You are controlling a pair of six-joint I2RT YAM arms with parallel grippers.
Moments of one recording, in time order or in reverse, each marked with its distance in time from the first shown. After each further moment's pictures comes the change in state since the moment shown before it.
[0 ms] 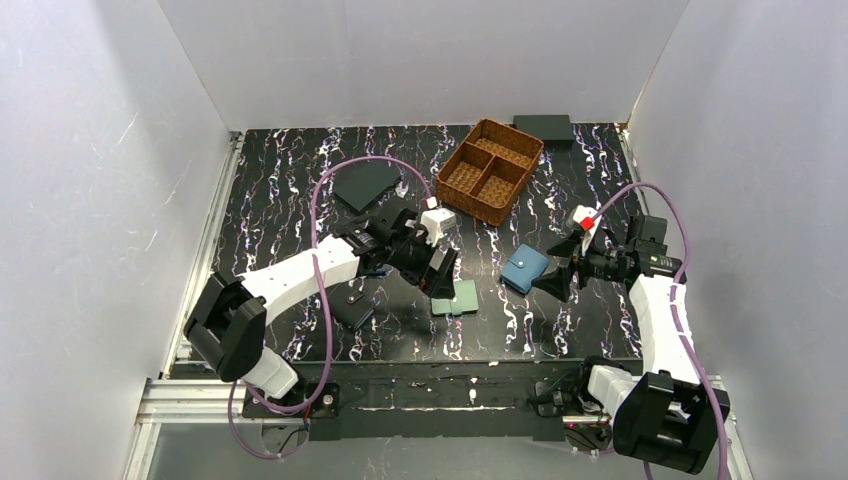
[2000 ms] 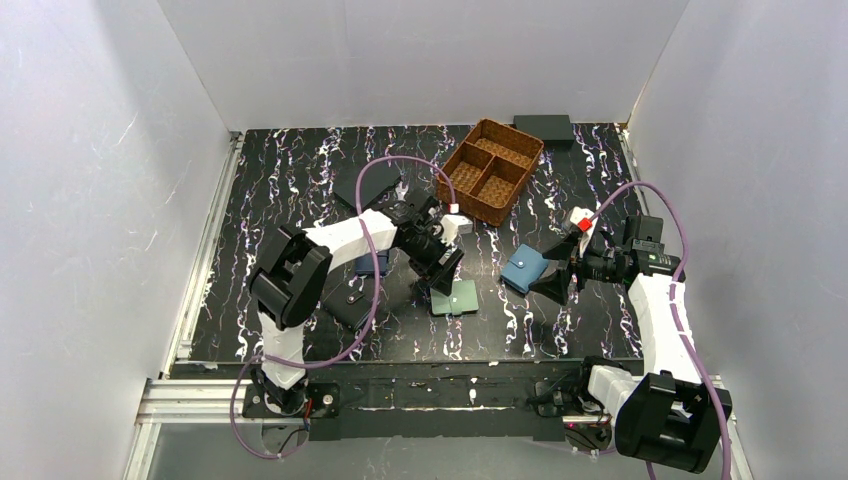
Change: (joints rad) left arm 0.055 0.385 0.242 -0.146 0.104 0.281; right arm 0.015 0.001 0.011 -0.066 -0.017 -0.024
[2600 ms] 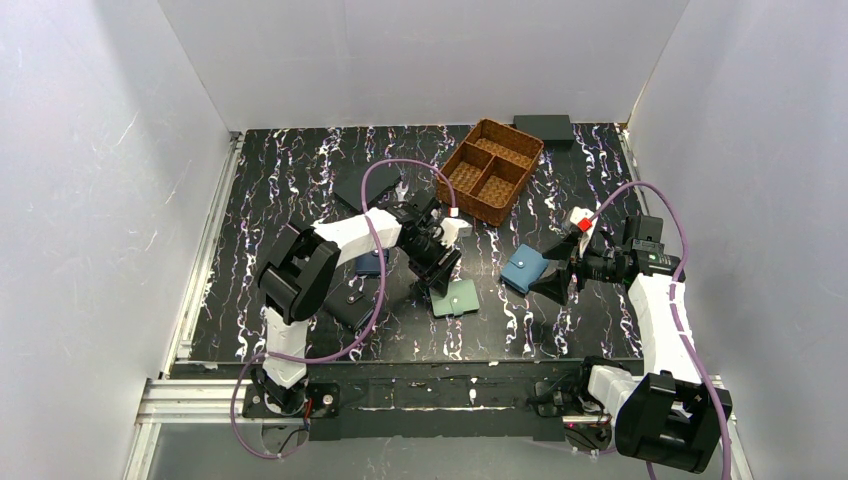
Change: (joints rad) left arm 0.004 0.073 0.044 -0.061 -0.011 0.016; right arm 0.001 0.000 0.000 0.001 0.000 0.000
